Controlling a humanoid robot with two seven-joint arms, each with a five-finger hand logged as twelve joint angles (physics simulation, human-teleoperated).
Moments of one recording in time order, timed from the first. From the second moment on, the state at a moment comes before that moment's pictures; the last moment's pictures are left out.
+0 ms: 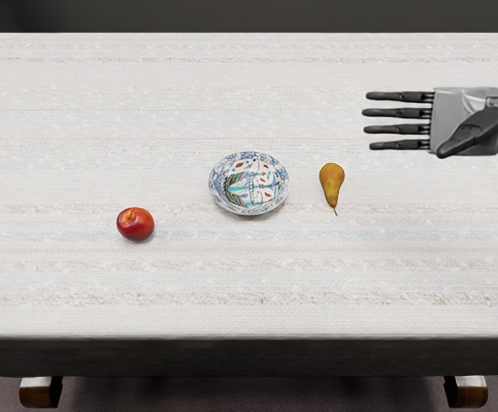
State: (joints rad) left arm -0.06 0.00 0.36 -0.22 0.42 0.16 0.18; right arm 1.11 -1.01 0.32 1.26 0.56 0.61 -0.61
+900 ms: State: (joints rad) left arm -0.06 0.00 0.36 -0.22 0.42 0.16 0.18; right arm 1.50 -0.55 -0.06 1.21 -0.31 0.11 -0.61
